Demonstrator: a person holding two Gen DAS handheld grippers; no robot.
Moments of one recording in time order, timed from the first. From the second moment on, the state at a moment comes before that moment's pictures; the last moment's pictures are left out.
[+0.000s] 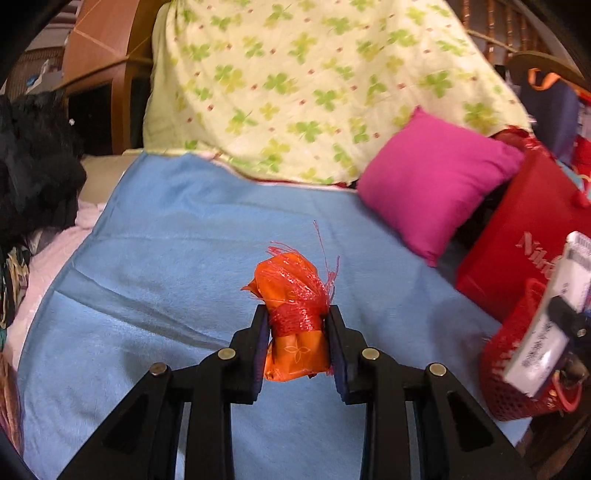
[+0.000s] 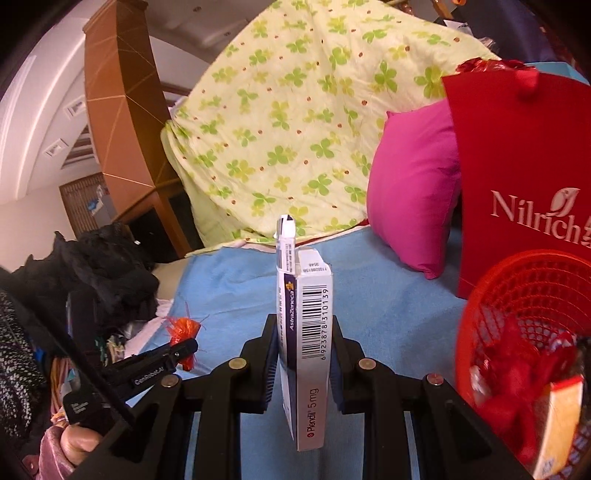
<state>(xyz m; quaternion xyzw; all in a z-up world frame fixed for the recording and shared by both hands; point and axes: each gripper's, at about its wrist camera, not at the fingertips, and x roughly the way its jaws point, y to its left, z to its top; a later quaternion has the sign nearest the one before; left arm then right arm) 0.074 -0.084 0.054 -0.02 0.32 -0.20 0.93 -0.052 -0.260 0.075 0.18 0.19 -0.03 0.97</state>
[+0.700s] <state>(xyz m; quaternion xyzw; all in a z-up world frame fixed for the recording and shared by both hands) -0.019 -0.123 0.076 0.09 0.24 -0.18 0.95 -0.104 -0.265 0.082 0.15 0.17 -0.05 0.97</state>
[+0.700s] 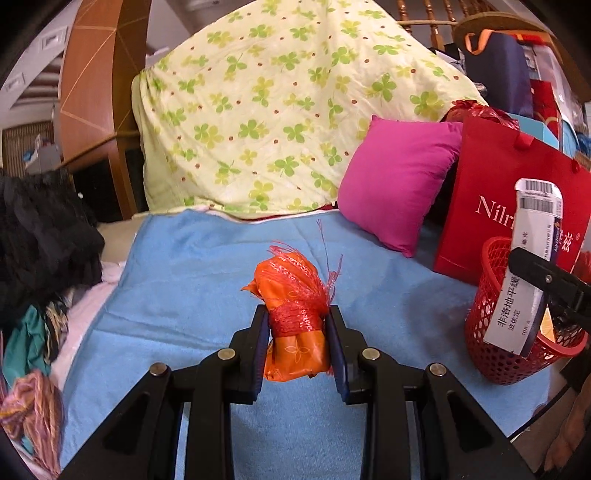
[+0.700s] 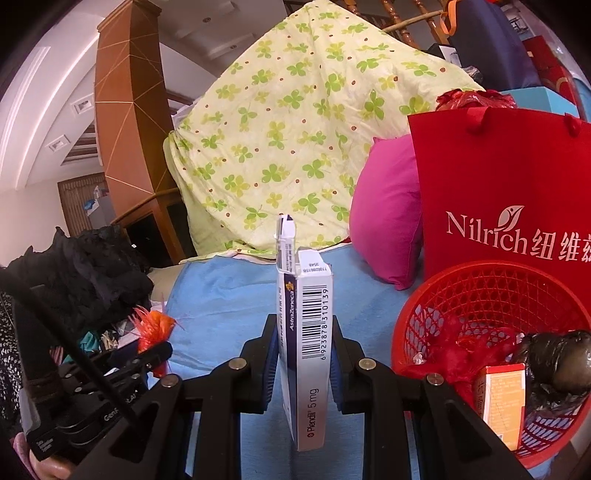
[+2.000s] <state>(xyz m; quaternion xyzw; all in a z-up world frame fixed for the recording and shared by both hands) -0.023 -0.158 0.067 0.12 0.23 -0.20 0.94 -0.120 -0.277 0.087 0.16 0.15 -0.06 0.97</state>
